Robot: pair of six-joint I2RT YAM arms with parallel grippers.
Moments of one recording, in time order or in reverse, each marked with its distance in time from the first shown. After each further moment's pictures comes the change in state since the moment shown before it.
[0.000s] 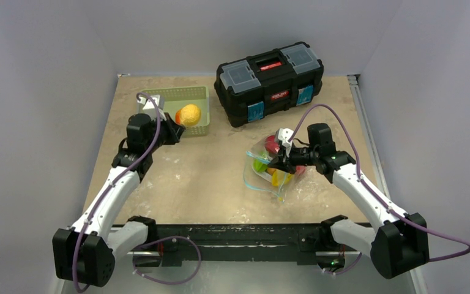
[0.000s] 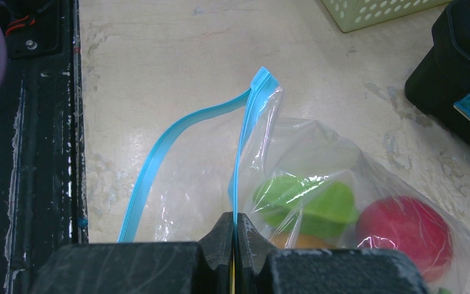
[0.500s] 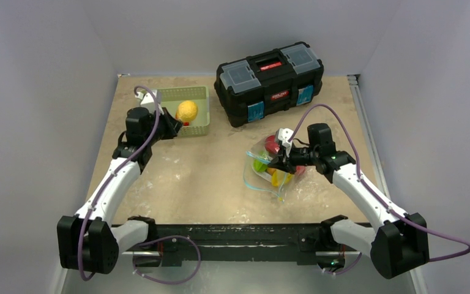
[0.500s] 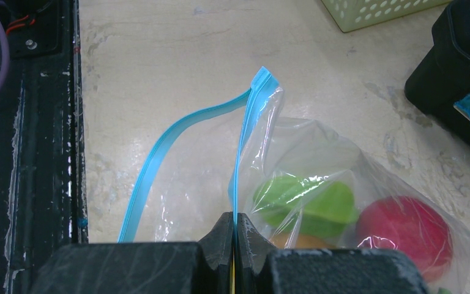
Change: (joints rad) left arm 0.057 0.097 0.050 0.023 0.031 -0.010; right arm 0.000 0.000 0.000 -0.001 0.000 -0.001
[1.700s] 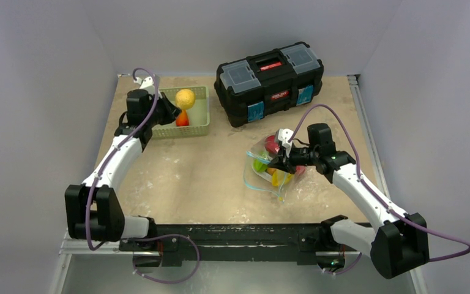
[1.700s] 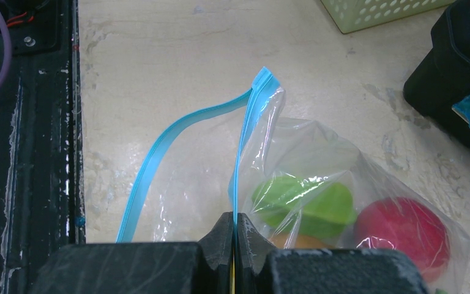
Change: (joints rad) left arm 0.058 0.222 0.182 -0.010 0.027 -0.033; right arm 0.000 0.000 0.000 -0.001 0.000 -0.013
